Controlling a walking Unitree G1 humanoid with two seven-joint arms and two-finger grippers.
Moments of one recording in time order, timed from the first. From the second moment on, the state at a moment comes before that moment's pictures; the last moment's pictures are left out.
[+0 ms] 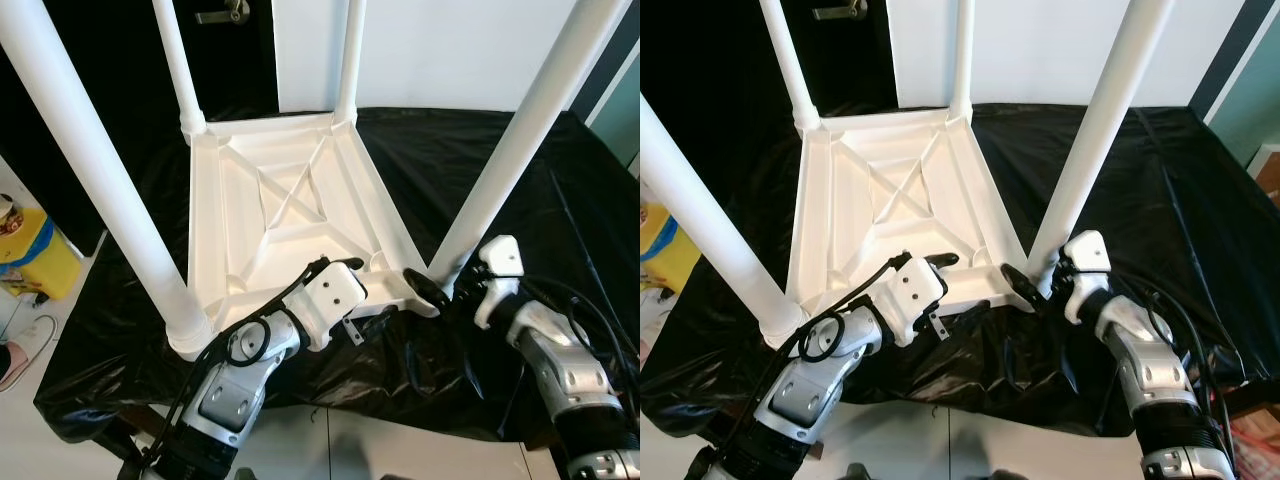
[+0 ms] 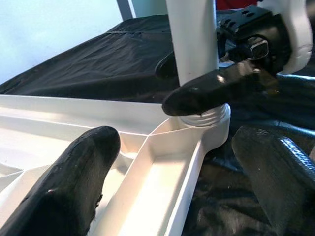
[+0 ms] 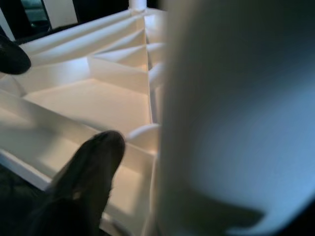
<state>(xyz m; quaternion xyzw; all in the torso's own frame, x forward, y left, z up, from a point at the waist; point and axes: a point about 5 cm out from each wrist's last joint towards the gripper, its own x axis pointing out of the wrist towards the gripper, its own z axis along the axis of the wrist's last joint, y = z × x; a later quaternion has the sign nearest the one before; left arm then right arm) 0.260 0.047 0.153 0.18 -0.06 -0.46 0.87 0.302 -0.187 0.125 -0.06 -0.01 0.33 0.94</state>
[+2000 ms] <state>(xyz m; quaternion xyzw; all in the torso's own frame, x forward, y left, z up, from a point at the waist) 0.255 0.041 0.144 0.16 -0.05 -0.47 0.87 0.281 -0.158 0.109 -0.01 -0.01 0.02 1.00</state>
